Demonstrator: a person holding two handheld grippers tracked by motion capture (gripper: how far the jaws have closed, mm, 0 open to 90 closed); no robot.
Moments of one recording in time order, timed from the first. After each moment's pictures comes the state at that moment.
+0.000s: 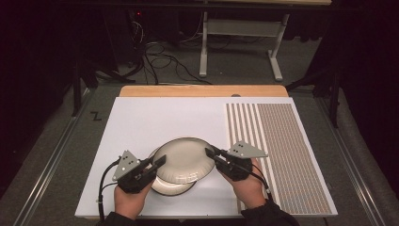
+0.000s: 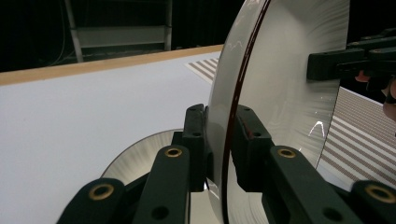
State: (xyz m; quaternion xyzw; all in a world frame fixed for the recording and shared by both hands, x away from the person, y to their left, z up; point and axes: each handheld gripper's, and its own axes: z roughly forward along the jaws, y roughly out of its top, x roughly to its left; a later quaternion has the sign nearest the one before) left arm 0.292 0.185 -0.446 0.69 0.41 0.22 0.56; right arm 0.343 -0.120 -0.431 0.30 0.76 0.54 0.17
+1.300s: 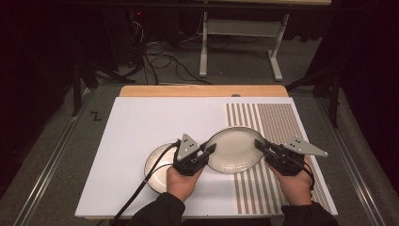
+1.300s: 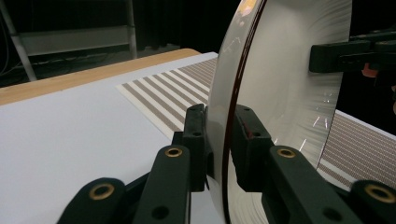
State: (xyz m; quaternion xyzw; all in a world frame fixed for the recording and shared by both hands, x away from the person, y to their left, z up) left arm 0.344 0.059 -0.436 0.72 0.37 0.19 0.56; right arm 0.353 -0.245 -0.419 0.38 0.72 0.53 0.23
